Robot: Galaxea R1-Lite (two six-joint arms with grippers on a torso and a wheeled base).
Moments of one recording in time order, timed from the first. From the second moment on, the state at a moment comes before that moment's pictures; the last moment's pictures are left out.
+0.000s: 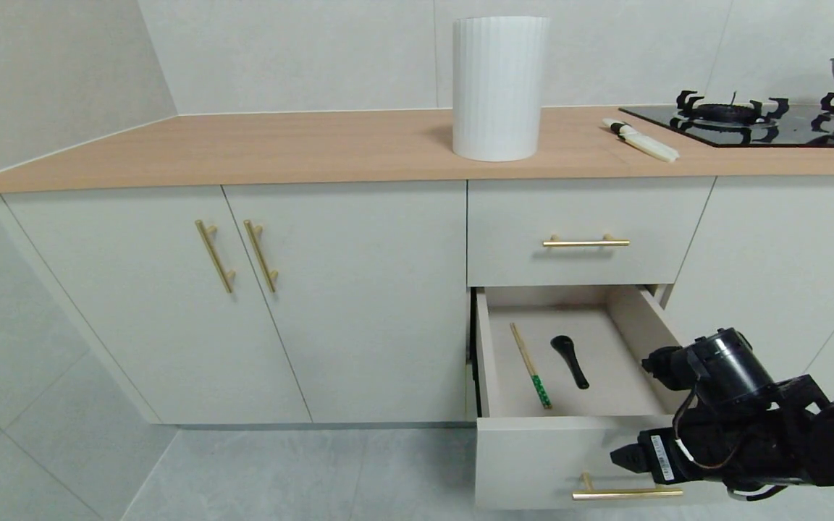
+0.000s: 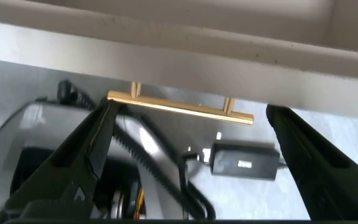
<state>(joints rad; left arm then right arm) 0.00 0.00 0.00 0.00 -0.04 0.02 0.44 1.76 -0.62 -0.17 -0.14 0.26</state>
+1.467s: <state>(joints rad) 0.00 0.00 0.00 0.00 -0.04 0.02 0.34 2.16 -1.23 -0.17 -0.19 0.23</state>
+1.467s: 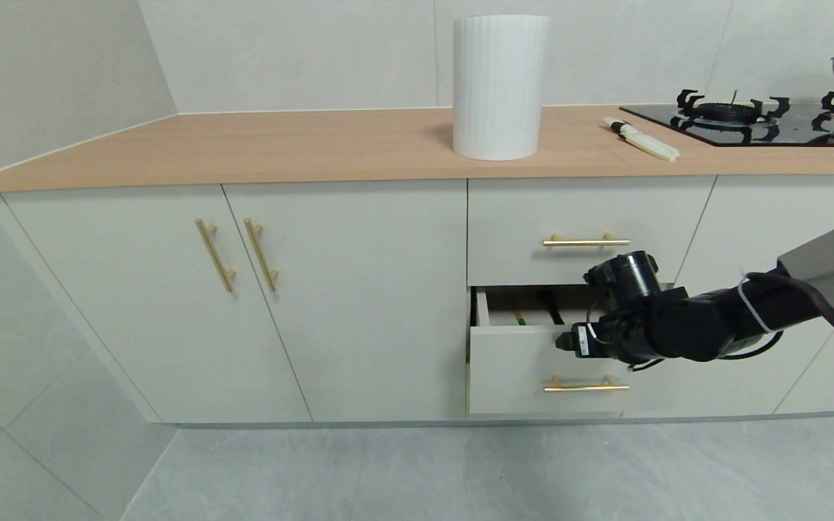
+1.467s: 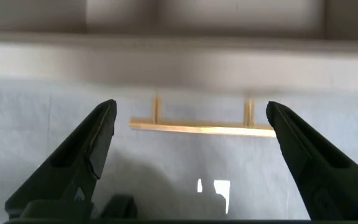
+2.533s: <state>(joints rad) 0.00 0.00 0.00 0.00 -0.04 0.02 0.24 2.34 -1.40 -0.39 -0.19 0.20</state>
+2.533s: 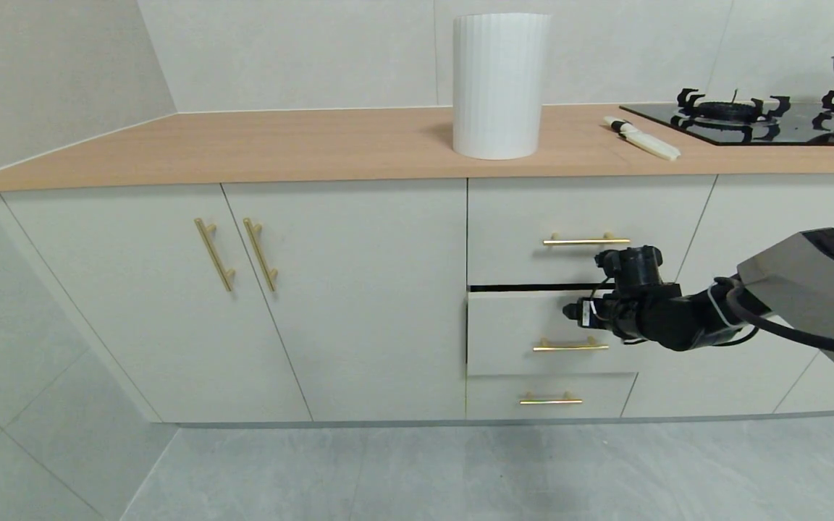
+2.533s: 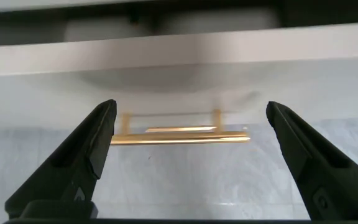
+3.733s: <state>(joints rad) 0.00 0.00 0.00 0.00 -0.04 0.02 0.22 2.45 -1.44 -0.64 -0.25 0.20</state>
